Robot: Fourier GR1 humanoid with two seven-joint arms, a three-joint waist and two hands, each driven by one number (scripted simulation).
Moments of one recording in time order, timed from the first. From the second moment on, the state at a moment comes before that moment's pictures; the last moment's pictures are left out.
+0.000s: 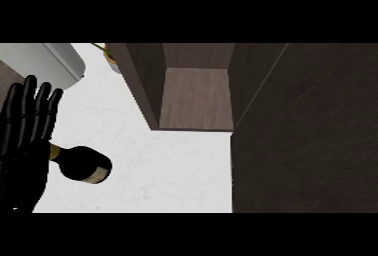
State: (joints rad) left arm -0.02 0.11 -0.02 -2.10 0.02 0.02 0.01; right arm 0.01 -0.08 -0.02 -2.10 -0.02 -0.03 -0.02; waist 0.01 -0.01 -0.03
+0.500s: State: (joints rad) left arm -0.08 0.17 0.15 -1.95 0.33 -0.11 0.07; right arm 0.12 -0.11 0.07 -2.21 -0.08 0.07 0.08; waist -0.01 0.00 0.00
